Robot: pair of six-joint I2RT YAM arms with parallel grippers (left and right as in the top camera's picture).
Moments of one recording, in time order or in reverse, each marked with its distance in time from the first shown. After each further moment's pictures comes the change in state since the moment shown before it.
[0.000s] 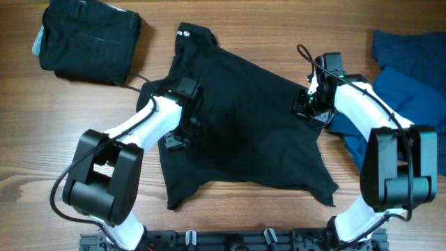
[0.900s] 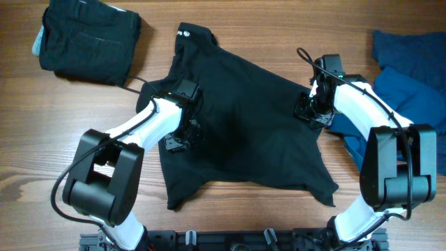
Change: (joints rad) left arm 0.000 0.000 -0.023 0.021 0.012 0.000; right arm 0.000 0.003 0.000 -0.035 0.072 0.008
